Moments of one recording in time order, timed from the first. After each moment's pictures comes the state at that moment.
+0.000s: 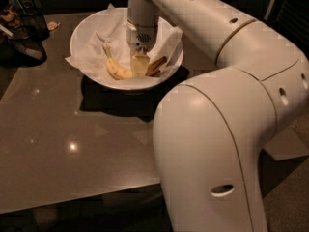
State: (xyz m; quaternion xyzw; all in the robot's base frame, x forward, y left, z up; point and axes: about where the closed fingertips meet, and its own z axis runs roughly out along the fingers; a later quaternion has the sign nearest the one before) arm 0.645 0.034 0.845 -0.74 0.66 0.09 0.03
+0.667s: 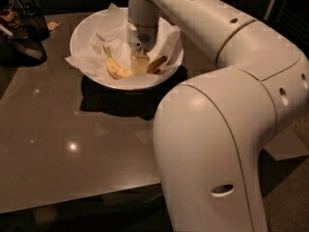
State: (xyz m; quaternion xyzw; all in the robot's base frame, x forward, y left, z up) arm 0.645 0.034 0.845 -0.74 0.66 0.09 0.03
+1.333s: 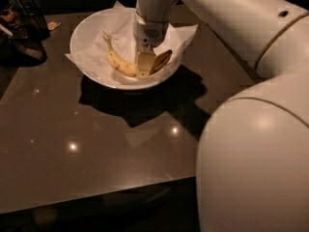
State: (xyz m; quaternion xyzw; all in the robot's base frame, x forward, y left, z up) arm 0.627 0.024 0.881 -0.73 0.67 0.07 0.10
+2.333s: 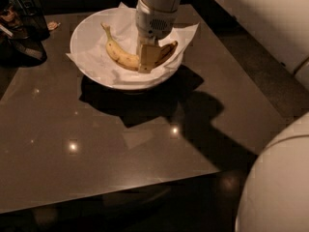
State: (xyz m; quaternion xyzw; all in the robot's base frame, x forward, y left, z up) arm 0.596 0.015 0.924 -0.73 0.66 0.05 0.14
